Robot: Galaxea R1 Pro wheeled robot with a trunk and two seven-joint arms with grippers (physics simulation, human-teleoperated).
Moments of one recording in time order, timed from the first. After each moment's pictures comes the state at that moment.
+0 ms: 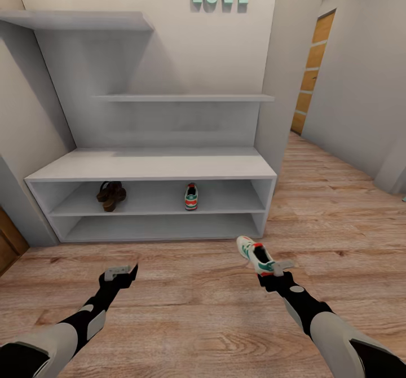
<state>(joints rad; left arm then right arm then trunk) -0.77 0.14 -0.31 -0.03 0.50 -0.56 -0.22 -0.78 -0.05 -0.27 -0.18 0.42 -0.10 0.07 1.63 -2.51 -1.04</state>
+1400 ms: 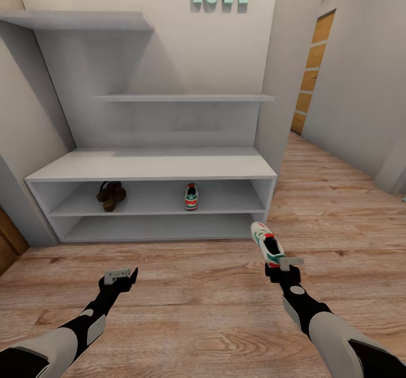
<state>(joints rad) -0.75 0.14 -0.31 -0.03 0.51 -0.58 -0.21 -0.78 -0.04 -0.27 -0.18 0.35 -0.24 -0.12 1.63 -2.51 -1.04</state>
